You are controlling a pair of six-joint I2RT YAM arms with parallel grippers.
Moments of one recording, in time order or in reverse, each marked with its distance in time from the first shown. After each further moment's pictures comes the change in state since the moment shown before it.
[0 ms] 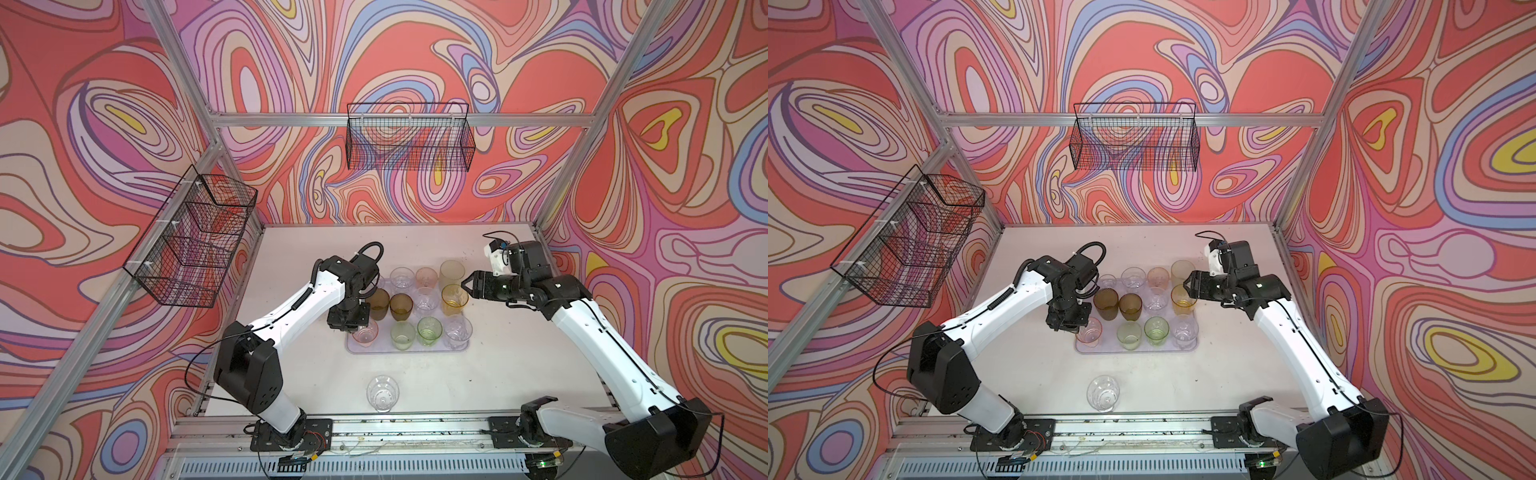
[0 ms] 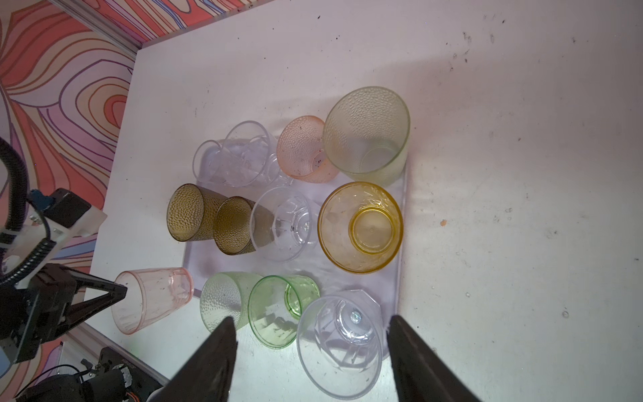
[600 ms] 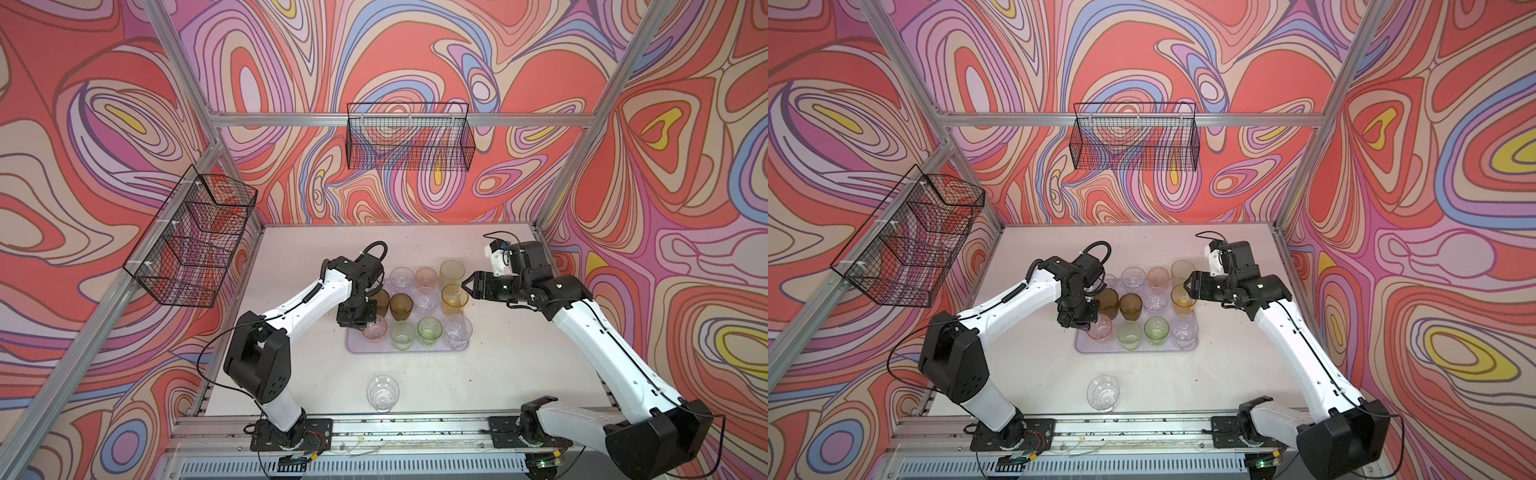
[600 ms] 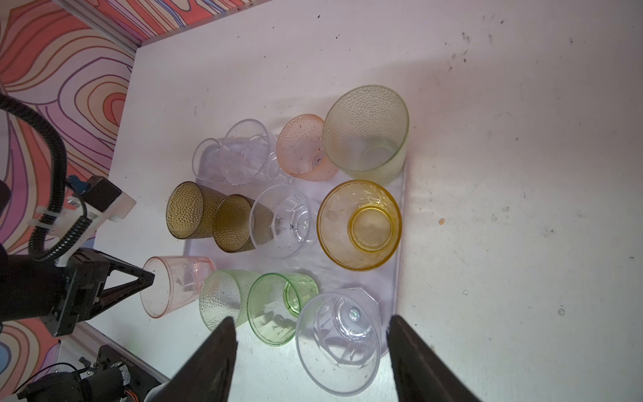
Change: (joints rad) left arm 0.000 0.066 -0.021 0.111 0.069 -0.038; right arm 0.000 -0.005 0.000 -0.006 0.002 -0.007
